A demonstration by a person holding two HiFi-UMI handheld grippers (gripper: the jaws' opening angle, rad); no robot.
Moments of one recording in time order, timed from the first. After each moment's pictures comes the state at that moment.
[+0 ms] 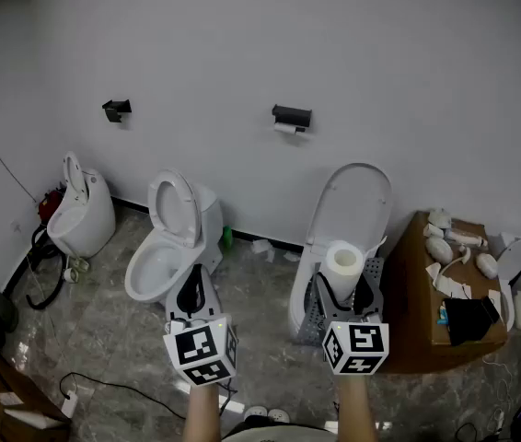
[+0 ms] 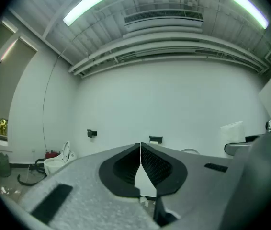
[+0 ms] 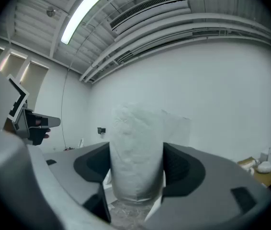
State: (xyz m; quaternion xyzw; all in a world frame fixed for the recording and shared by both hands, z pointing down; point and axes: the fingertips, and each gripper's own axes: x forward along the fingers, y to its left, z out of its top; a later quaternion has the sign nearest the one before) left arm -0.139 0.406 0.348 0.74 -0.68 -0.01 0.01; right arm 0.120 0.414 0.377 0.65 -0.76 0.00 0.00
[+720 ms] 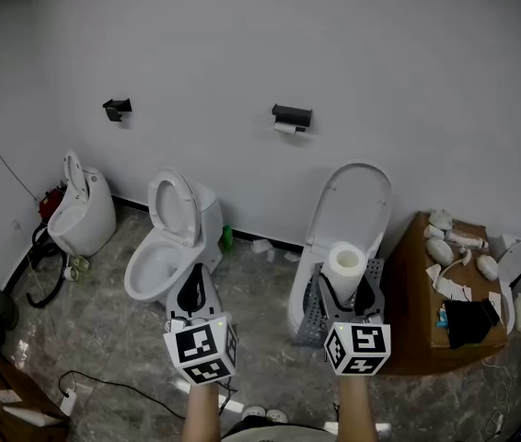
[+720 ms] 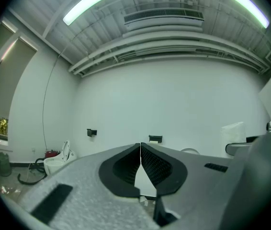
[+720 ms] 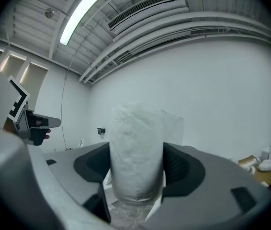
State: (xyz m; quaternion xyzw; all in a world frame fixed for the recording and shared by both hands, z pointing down) left arm -0.129 0.400 0.351 0.74 -0.68 -0.01 0.01; right arm 0.133 0.409 0.382 0.65 -0.76 0.00 0.00
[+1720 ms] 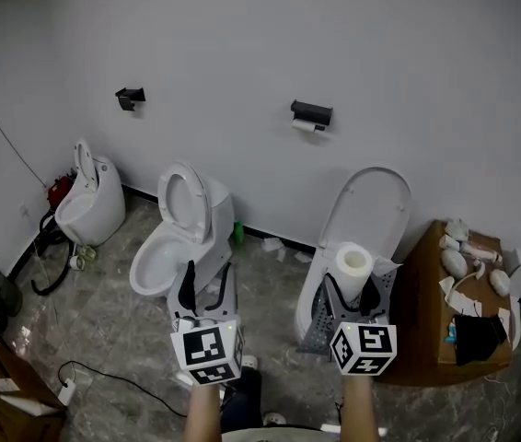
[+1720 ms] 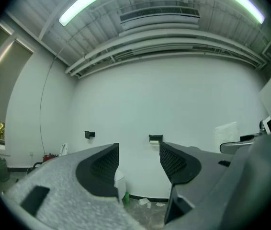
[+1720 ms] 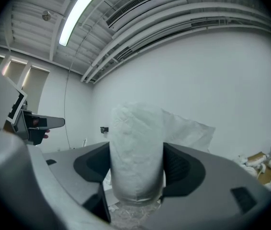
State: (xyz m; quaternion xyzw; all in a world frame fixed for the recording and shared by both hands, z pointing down) left arm -0.127 0.360 0.364 0.74 -0.67 0.00 -0.01; right arm 0.126 0.354 0.402 0.63 -0.78 0.02 0.00
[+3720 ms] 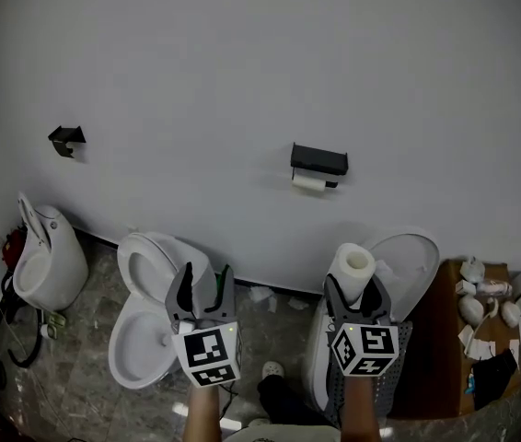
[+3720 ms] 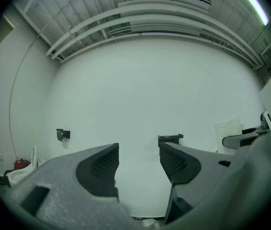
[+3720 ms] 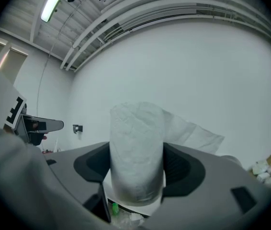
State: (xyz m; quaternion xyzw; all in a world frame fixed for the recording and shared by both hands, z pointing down) left arm -0.158 -0.103 0.379 0.79 -0.62 0.01 -0.02; right arm 0.100 -0.067 0.408 0.69 -0.72 0.02 0.01
